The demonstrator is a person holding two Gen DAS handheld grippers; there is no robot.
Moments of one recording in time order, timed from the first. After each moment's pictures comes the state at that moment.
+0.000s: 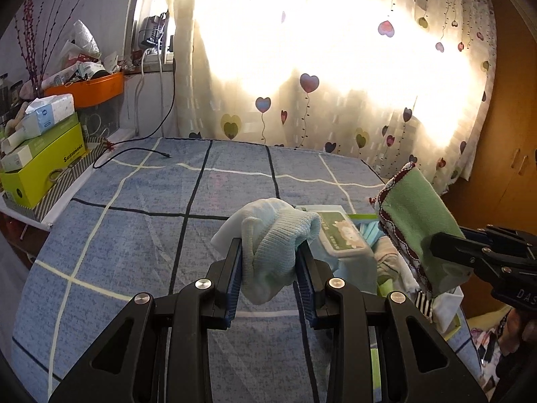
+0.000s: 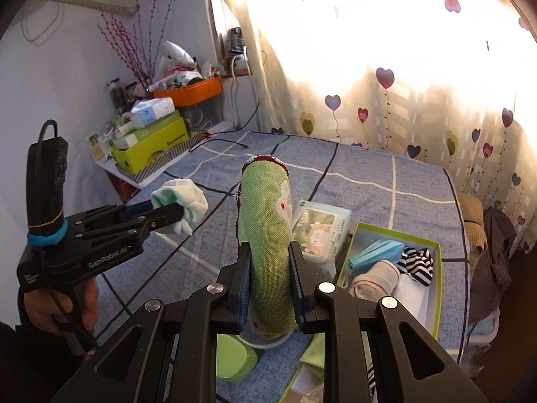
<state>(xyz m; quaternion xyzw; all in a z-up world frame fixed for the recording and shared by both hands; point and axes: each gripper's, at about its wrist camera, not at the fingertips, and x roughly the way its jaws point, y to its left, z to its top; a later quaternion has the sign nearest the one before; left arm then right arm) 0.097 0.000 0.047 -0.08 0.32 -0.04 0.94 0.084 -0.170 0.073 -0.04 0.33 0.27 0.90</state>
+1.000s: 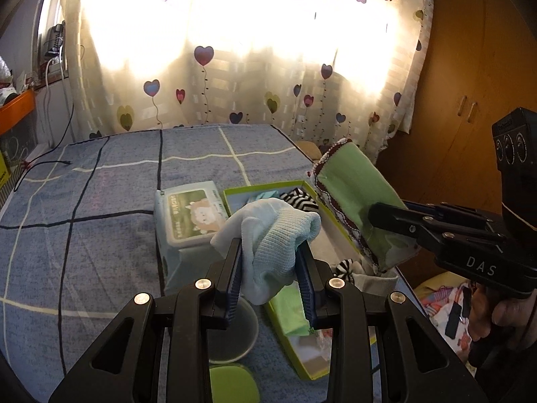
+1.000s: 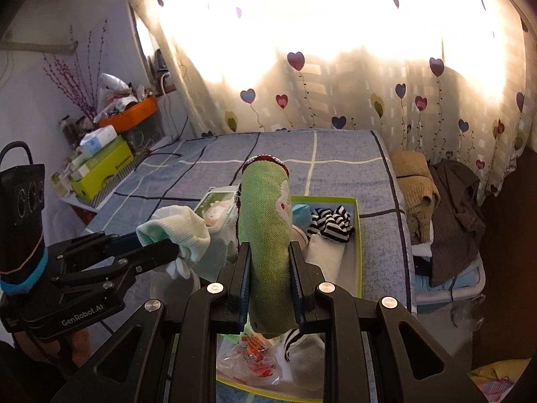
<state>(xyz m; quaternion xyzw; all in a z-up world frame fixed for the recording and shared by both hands) 0.114 -0.142 0.037 -0.03 0.35 -0.18 0.92 0.084 -0.287 0.048 0.03 0.35 0.18 0.92</state>
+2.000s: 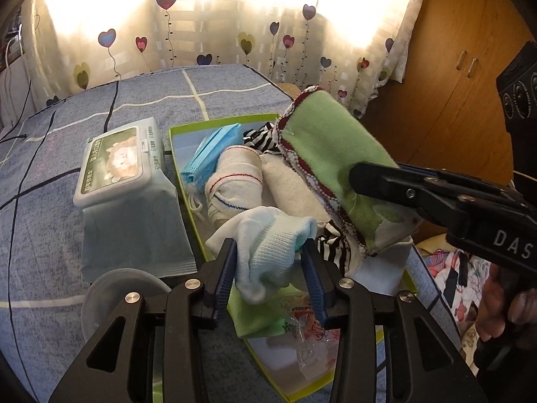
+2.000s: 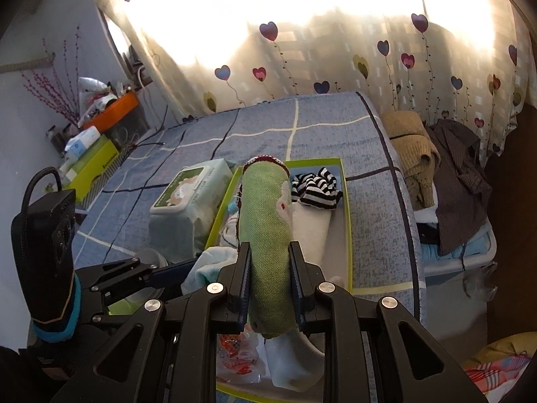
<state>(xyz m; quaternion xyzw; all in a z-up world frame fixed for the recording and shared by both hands) 0.139 -0.192 -0.026 -0.01 0.44 -0.21 0.87 0.104 -0.310 0.004 0.07 0.40 0.16 0.90</state>
